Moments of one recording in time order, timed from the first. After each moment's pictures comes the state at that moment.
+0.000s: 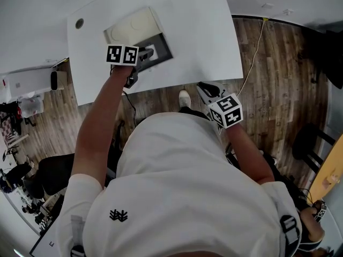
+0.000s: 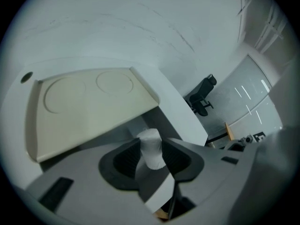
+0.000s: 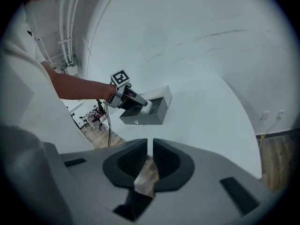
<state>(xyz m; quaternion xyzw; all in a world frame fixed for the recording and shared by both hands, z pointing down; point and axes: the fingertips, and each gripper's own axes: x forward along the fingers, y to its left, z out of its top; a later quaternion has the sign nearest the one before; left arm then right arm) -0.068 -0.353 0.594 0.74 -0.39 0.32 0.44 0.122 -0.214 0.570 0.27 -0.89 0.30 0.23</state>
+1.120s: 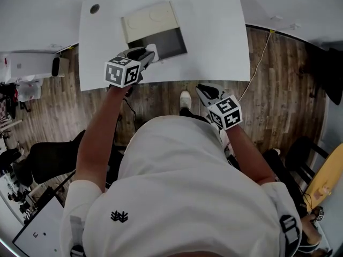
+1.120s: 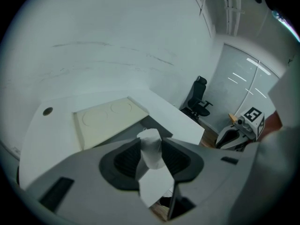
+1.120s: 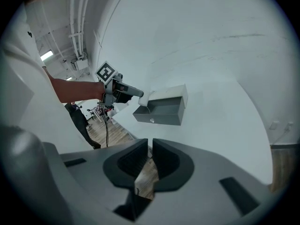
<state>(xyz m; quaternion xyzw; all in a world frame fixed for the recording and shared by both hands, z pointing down) -0.092 -0.303 0.525 0.80 -0.44 0.29 0.28 0.087 -0.192 0.562 0.22 -0.91 0.27 0.24</state>
